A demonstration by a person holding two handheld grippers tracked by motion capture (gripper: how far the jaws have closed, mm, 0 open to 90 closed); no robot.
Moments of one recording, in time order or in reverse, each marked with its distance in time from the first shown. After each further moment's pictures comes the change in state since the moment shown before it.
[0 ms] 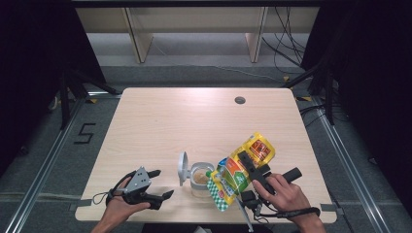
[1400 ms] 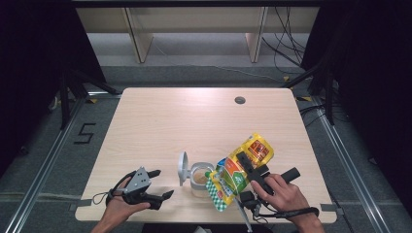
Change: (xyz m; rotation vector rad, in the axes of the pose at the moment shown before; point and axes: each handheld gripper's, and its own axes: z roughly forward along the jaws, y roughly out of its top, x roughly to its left) left arm -0.001 0.000 0.000 0.000 0.004 -0.008; right arm 0.001 0.003 0.002 -0.004 -0.011 -0.018
